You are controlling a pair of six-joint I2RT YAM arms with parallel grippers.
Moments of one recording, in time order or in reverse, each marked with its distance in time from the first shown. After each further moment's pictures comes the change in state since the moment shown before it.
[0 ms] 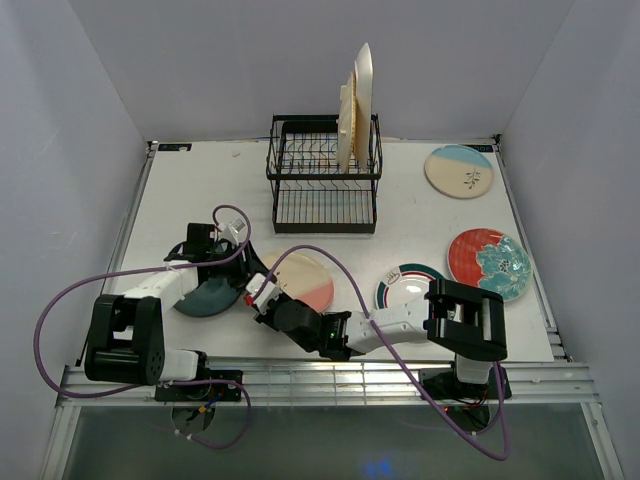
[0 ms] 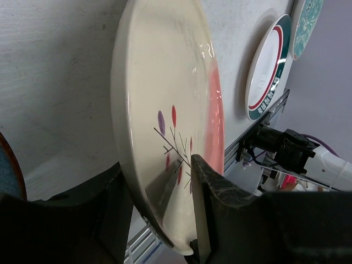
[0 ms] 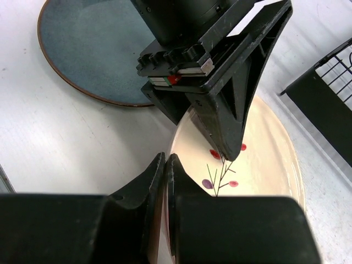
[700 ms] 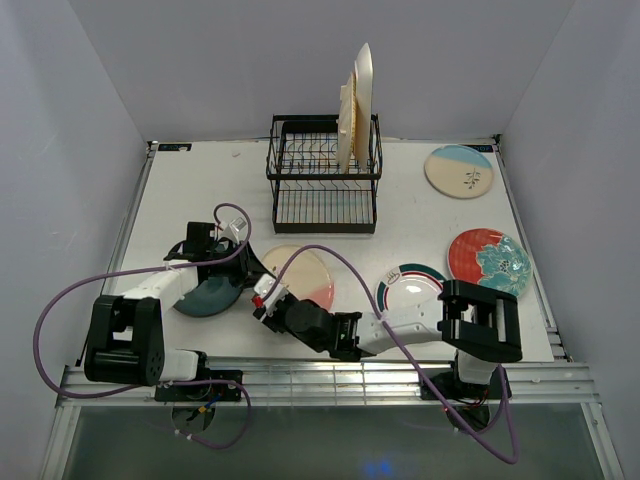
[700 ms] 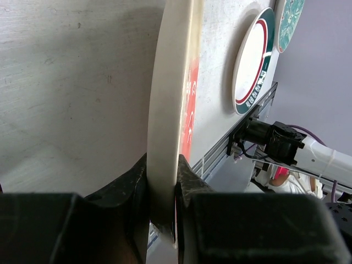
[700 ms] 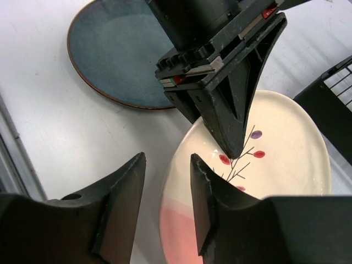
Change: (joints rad) left arm -0.001 -0.003 0.010 -0.001 0.044 -0.005; right arm -0.002 -0.061 -0.063 0.046 -0.069 0.010
